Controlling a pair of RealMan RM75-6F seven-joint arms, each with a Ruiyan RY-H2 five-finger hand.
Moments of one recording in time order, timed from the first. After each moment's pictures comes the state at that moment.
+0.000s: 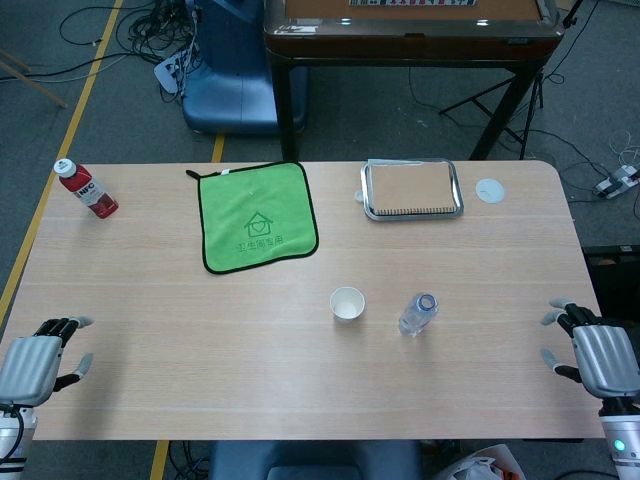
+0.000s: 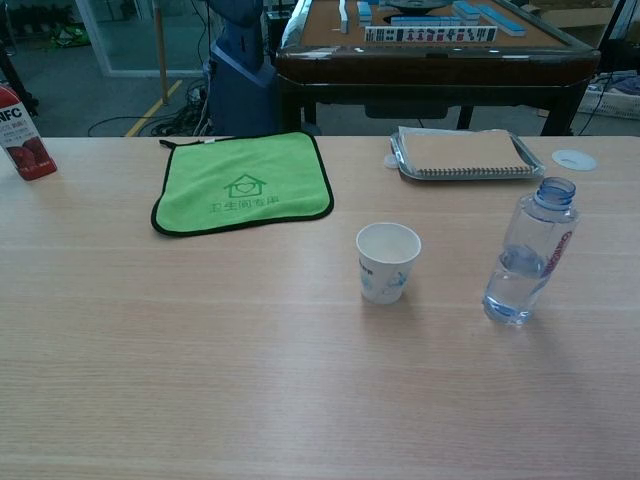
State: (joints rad) left arm -0.12 -1.16 -0.05 -1.61 1.46 1.43 0.16; right arm 0.08 -1.10 0.04 -1.60 -1.49 1.44 -0.04
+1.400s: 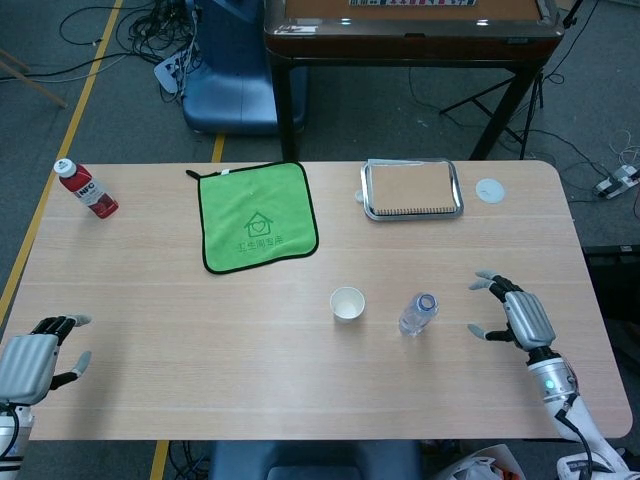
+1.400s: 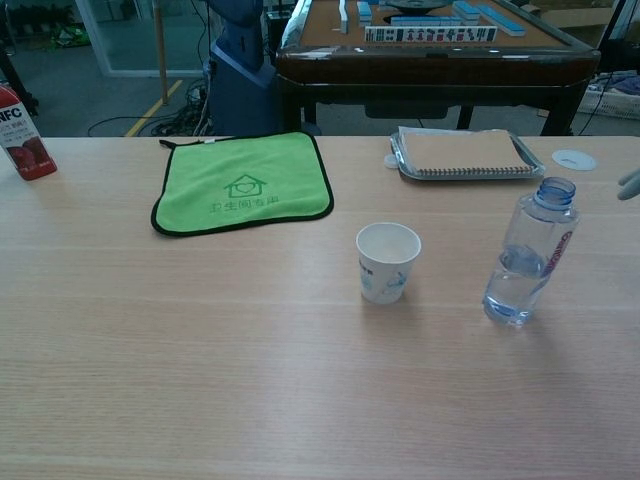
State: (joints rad) left arm -0.13 -1.14 -0.05 -1.61 1.46 1.43 0.12; right arm 0.30 -1.43 0.09 -1.19 -1.50 1.19 0.49
